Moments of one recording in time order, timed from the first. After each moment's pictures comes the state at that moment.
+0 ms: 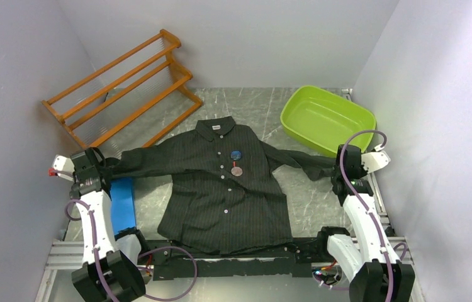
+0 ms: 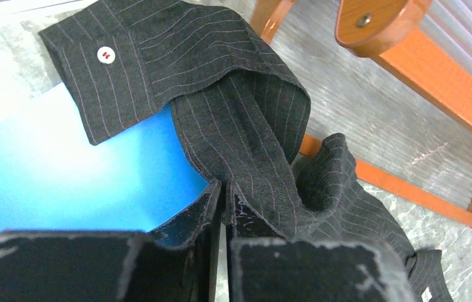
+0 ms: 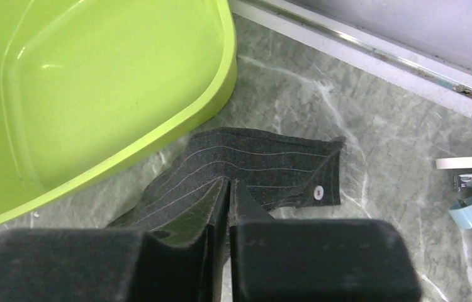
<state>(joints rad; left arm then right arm) 0.46 0.87 0.66 -0.53 -0.26 -0.84 -0.07 0.85 0.56 -0.37 0.61 0.80</state>
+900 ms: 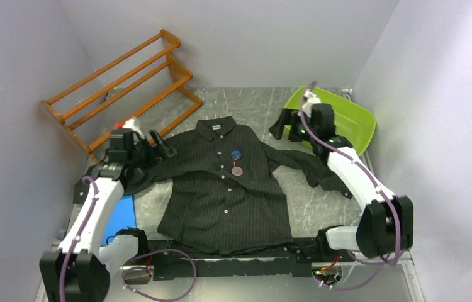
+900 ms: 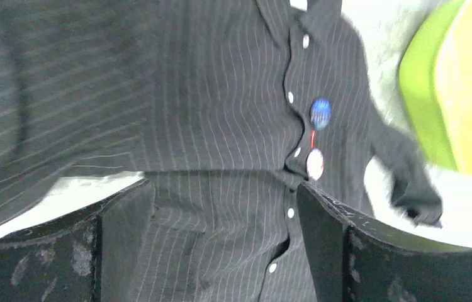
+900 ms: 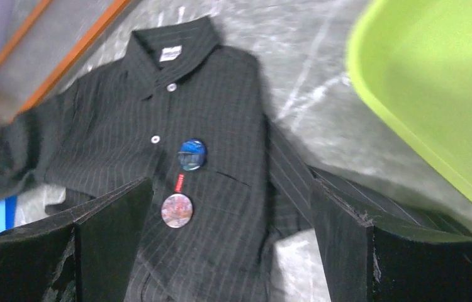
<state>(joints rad) 0.03 0.93 0.77 -0.48 0.25 -0.60 0.15 1.23 0.90 -0.14 -0.27 0.37</state>
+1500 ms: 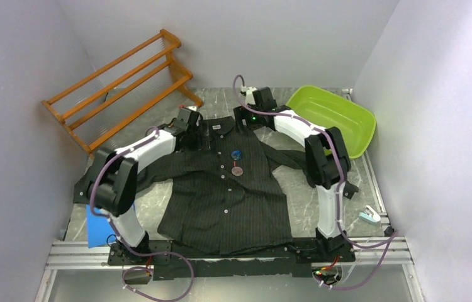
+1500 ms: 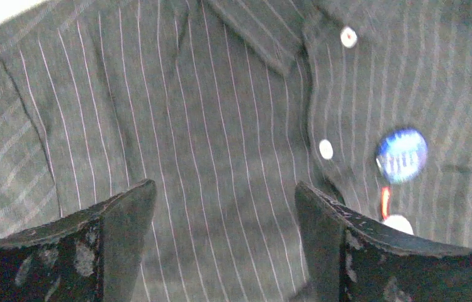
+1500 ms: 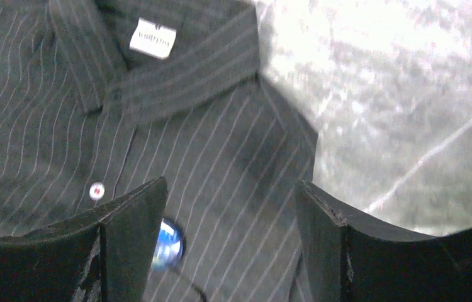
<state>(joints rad) -0.43 1.67 1.12 -0.36 -0.10 -0.47 0.43 2.04 1.53 -0.27 -0.22 0.08</state>
